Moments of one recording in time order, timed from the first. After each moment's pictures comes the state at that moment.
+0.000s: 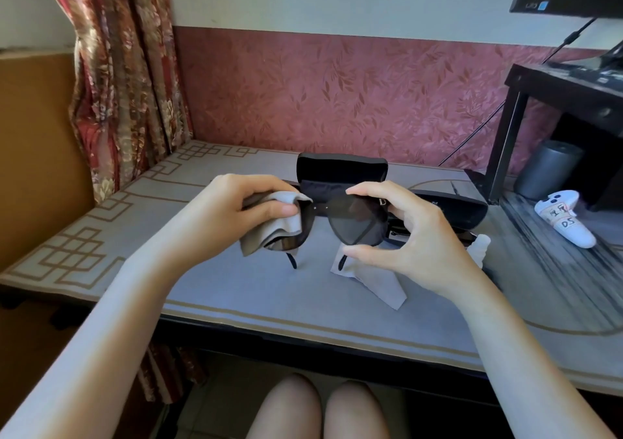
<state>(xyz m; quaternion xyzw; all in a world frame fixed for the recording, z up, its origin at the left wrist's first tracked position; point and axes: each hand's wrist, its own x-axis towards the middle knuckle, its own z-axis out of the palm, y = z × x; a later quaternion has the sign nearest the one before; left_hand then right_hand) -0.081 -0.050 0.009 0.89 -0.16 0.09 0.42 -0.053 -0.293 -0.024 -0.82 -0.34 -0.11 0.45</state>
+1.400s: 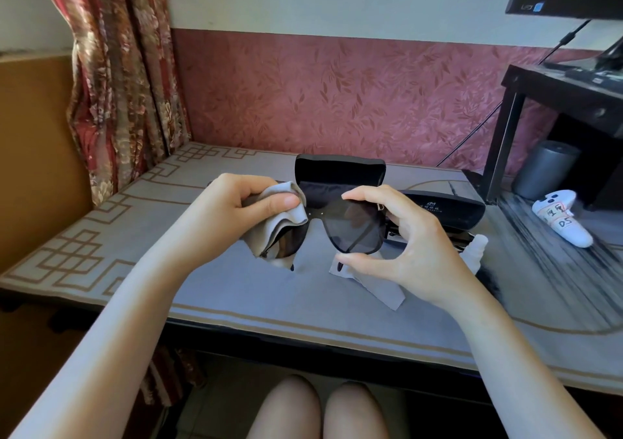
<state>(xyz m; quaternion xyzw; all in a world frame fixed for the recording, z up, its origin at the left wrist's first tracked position) -0.075 -0.050 0.001 0.87 -0.14 0.10 0.47 -0.061 -0.290 -0.027 -0.80 -0.35 -0.11 0.47</state>
